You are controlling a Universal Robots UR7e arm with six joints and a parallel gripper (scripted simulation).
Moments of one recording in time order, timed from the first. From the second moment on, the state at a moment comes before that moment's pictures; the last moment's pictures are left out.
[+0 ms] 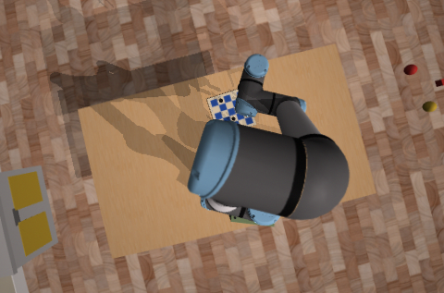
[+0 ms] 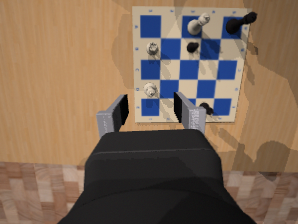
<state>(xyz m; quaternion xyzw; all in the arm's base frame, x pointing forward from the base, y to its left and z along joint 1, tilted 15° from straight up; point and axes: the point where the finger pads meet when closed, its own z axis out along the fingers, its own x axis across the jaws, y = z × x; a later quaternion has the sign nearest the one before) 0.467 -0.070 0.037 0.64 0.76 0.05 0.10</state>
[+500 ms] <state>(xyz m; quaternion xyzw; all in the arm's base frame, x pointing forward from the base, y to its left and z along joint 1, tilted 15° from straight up) 0.468 -0.065 0.043 0.62 0.77 0.05 0.12</state>
